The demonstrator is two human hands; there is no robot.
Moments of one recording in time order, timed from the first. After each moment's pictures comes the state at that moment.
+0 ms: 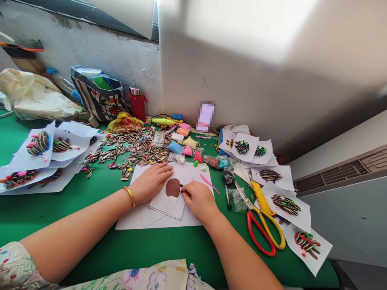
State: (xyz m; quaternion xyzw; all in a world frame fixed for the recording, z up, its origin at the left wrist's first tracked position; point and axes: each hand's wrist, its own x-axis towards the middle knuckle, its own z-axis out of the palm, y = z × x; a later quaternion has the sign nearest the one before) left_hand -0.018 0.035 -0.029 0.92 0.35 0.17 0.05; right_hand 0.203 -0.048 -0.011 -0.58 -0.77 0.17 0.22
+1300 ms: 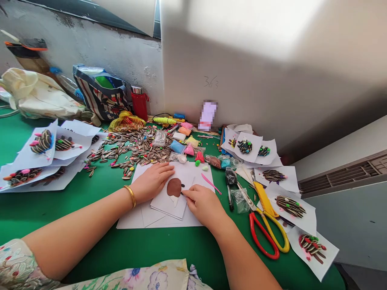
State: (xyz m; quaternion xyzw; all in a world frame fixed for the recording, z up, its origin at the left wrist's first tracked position) left_hand -0.018 0.034 -0.028 0.92 0.36 0.16 0.07; right_hand 0.214 -0.059 -0.001 -0.55 -0.80 0.17 0.16
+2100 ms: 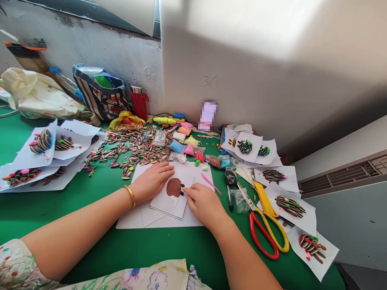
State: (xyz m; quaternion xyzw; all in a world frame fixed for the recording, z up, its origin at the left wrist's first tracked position) left_hand -0.018 0.035 -0.029 0.92 0.36 0.16 0.06; right_hand 0.213 -0.059 0.001 -0.55 -0.81 0.15 0.16
